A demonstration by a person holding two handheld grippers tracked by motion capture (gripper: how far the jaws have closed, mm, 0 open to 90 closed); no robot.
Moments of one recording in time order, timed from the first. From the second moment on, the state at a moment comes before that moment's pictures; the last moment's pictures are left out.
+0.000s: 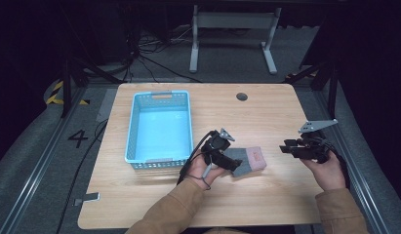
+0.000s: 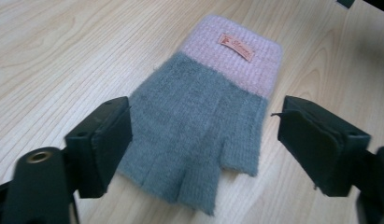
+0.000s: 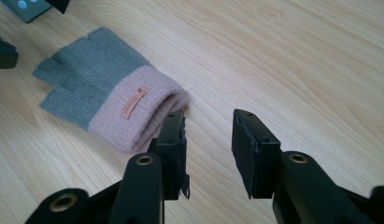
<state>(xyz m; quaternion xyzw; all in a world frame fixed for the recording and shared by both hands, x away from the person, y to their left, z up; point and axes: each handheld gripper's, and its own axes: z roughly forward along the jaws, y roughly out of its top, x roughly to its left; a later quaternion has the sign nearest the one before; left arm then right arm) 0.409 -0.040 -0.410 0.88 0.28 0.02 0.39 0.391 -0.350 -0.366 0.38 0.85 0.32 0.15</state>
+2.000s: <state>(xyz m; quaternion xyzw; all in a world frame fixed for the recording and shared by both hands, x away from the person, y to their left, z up) 0.415 -0.071 -0.436 0.92 0.24 0.03 0.30 0.391 -0.354 -0.372 0.39 0.85 0.32 0.14</state>
